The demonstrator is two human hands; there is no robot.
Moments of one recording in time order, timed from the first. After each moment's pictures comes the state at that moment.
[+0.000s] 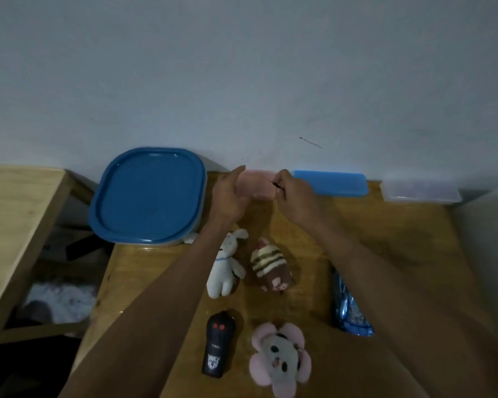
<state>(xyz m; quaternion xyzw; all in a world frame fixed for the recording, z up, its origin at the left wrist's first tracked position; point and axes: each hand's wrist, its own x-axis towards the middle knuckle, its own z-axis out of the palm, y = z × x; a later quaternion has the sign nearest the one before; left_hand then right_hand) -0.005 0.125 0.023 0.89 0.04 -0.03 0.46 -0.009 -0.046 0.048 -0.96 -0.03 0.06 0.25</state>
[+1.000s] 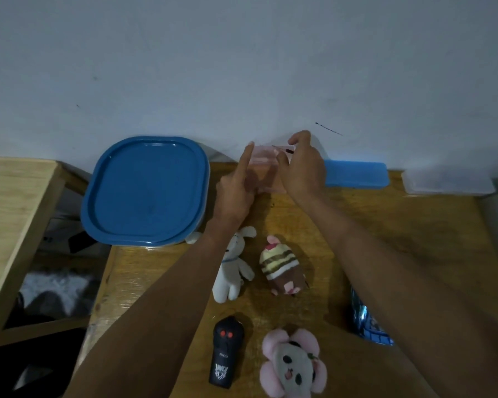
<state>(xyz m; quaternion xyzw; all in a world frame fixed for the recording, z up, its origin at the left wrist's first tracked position) 0.009 0.135 -0.018 0.91 -0.08 0.10 0.39 0.036 -0.018 0.033 -0.94 0.10 -0.09 0.30</state>
